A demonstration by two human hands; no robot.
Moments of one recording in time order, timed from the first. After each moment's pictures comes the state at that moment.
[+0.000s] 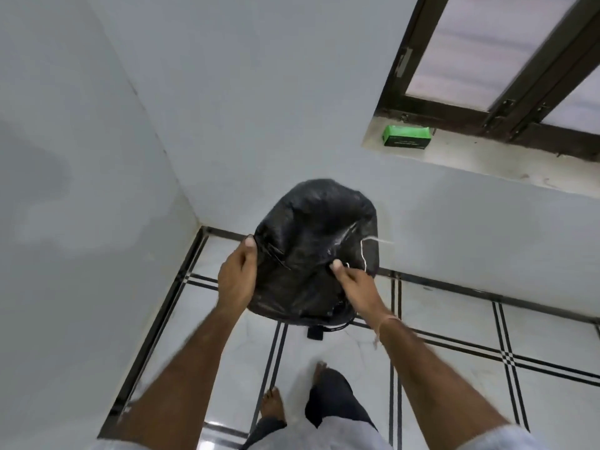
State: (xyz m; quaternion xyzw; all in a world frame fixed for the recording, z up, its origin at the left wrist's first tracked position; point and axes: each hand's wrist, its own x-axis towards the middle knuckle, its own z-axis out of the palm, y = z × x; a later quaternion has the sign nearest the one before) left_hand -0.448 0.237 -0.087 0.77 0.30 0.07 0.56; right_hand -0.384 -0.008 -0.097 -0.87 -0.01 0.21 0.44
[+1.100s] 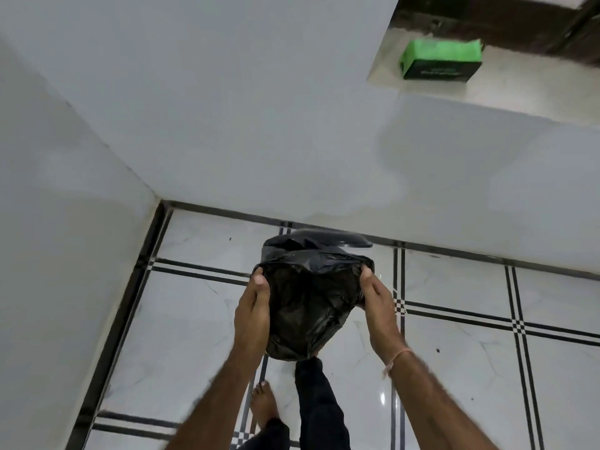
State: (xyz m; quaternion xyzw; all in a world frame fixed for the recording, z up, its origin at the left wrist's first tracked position) left_hand -0.375 0.167 -0.247 0.63 0.36 -0.06 0.68; right_hand -0.316 -0.045 -0.256 -0.73 0.17 0.17 0.64
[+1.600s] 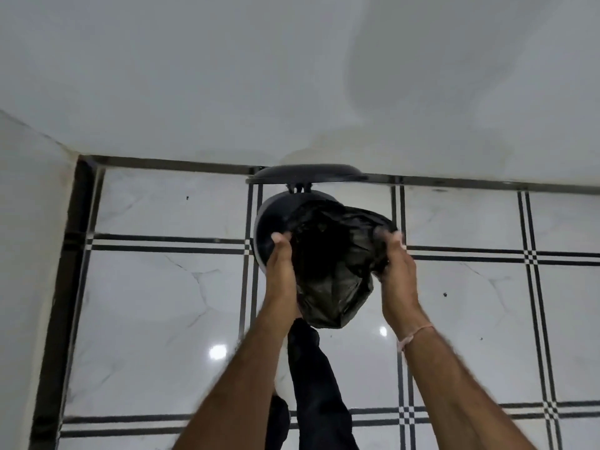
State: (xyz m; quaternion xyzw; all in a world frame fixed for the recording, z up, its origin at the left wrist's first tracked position) left_hand -0.303 0.073 -0.438 0.49 0.41 -0.19 0.75; right_hand -0.292 -0.107 -0.431 -0.68 0.31 0.11 0.65
